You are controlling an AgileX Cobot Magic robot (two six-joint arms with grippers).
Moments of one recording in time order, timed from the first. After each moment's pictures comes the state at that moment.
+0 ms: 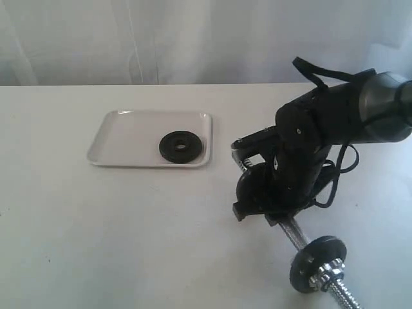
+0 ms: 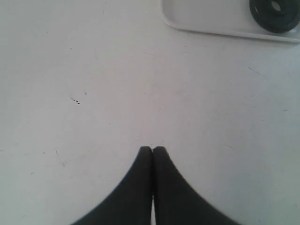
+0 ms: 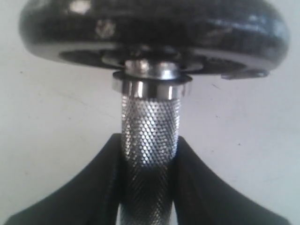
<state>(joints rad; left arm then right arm) 0.05 1.01 -0.80 -0.31 0.85 0.20 0.53 1.82 -1.07 -0.12 0.73 0.15</state>
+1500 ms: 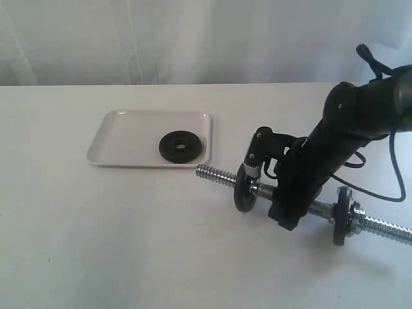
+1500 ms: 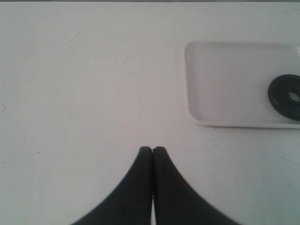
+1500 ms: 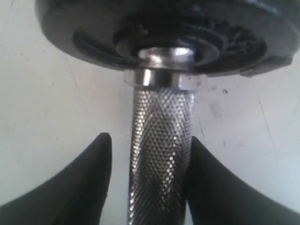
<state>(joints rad) 0.05 1.01 -0.81 -0.29 0.52 0.29 0.30 1.87 -1.07 0.36 0.64 -1.16</state>
